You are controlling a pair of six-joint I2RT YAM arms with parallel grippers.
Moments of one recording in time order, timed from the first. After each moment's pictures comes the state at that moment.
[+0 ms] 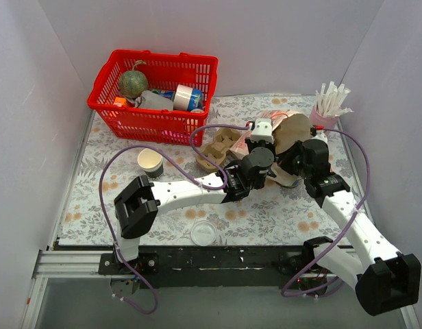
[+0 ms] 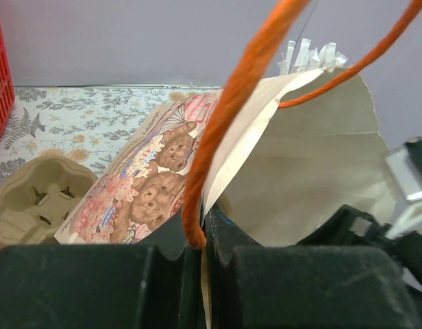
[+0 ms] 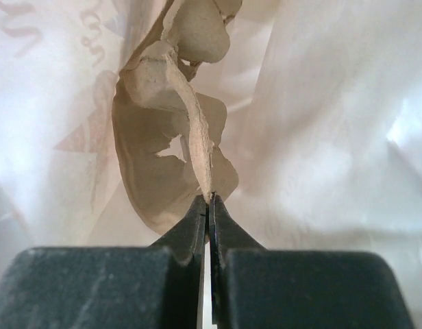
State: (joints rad) left arm -1.19 1.89 1.51 0.38 -0.88 -0.28; right arm 0.29 0.99 0.72 -0.25 -0.01 0.77
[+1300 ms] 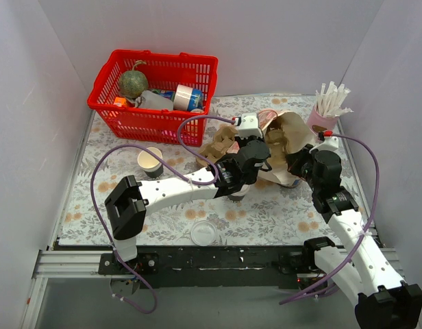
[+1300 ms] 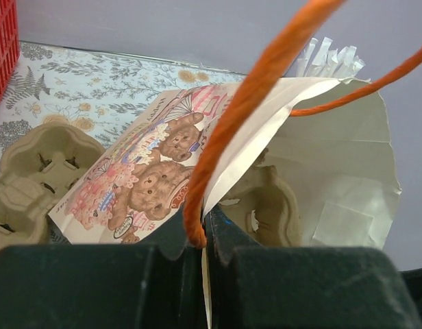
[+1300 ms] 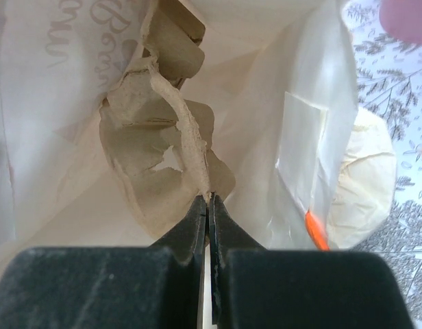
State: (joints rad) left arm -1.15 1.82 1.51 0.15 -0.87 -0.52; right arm 0.25 0.75 0.60 -0.15 0.06 0.49
